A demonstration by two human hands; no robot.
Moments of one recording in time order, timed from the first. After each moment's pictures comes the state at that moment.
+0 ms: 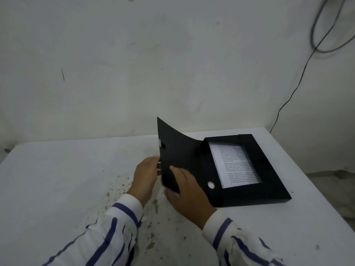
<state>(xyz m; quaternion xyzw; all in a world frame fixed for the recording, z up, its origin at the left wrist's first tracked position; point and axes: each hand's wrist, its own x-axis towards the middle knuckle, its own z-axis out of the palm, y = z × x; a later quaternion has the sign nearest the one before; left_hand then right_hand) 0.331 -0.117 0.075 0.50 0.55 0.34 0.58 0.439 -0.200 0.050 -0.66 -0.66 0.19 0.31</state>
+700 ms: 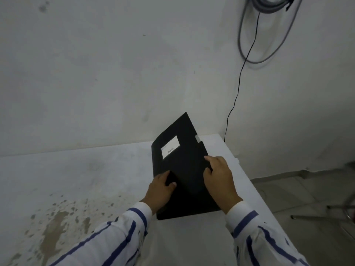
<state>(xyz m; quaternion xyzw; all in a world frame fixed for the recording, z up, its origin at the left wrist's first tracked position) 0.542 -0.176 0.026 0.71 0.50 0.13 0.48 0.690 -0.263 0.098 -0.82 -0.48 0.03 0.31</state>
